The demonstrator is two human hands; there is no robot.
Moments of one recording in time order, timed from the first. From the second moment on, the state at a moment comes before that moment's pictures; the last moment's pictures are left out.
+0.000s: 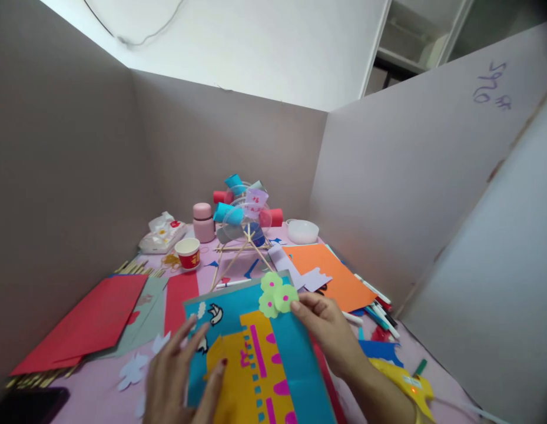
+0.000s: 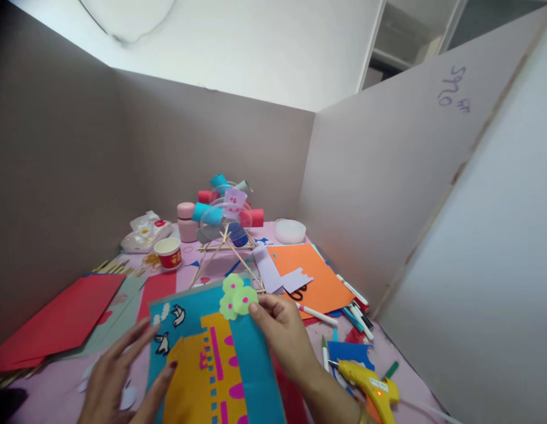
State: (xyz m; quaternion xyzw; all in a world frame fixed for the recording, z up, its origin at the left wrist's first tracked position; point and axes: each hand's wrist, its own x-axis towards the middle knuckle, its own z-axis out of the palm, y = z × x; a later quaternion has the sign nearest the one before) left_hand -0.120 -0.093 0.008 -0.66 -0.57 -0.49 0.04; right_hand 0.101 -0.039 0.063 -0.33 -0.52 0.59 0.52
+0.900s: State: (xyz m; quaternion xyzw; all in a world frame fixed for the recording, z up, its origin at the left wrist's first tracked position) left_hand -0.105 -0.058 0.052 -0.78 -0.44 -0.42 -0.13; right_hand 0.072 -0.051 0.044 -0.37 -0.70 0.46 0.40
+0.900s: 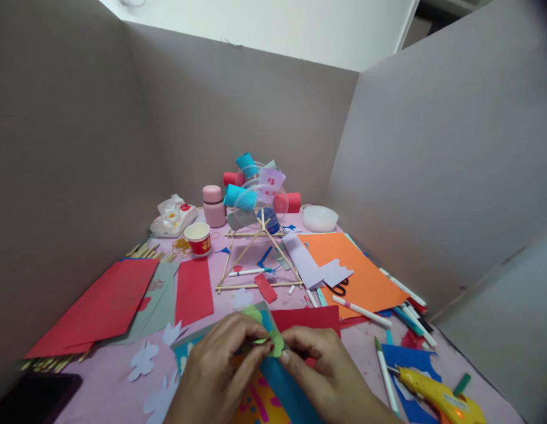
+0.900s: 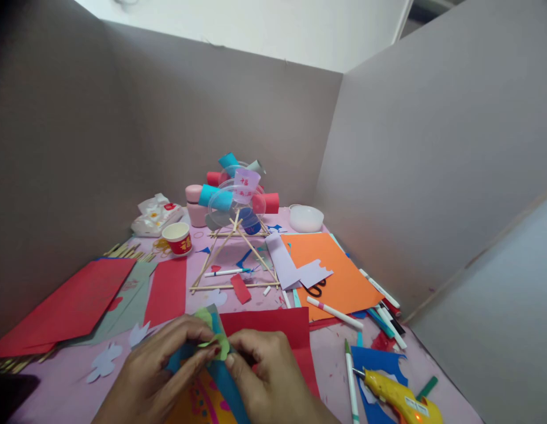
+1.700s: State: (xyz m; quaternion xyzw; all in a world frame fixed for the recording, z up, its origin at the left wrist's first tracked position) left_hand -0.099 -0.060 0.034 -0.71 -0.49 -0.48 -0.16; right_hand 0.064 -0.058 0.043 -0.35 -0.80 0.24 0.43
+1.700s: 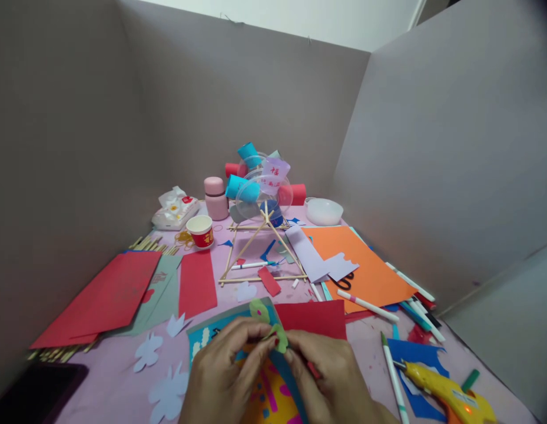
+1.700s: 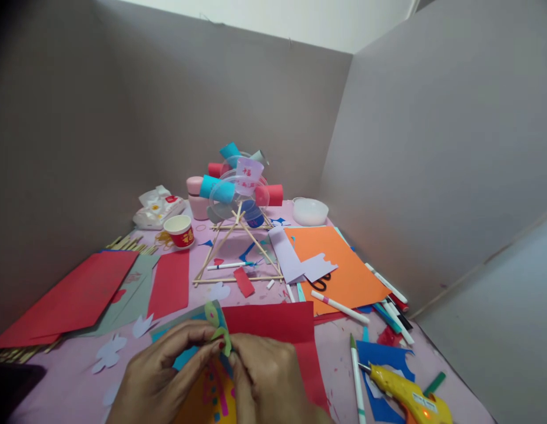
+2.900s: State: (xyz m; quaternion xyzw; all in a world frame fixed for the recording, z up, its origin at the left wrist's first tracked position) left_hand -0.092 -0.060 0.029 -0.70 -0.49 -0.50 -0.16; right_hand 0.063 -0.055 0.034 -0.33 -0.82 0.12 0.45
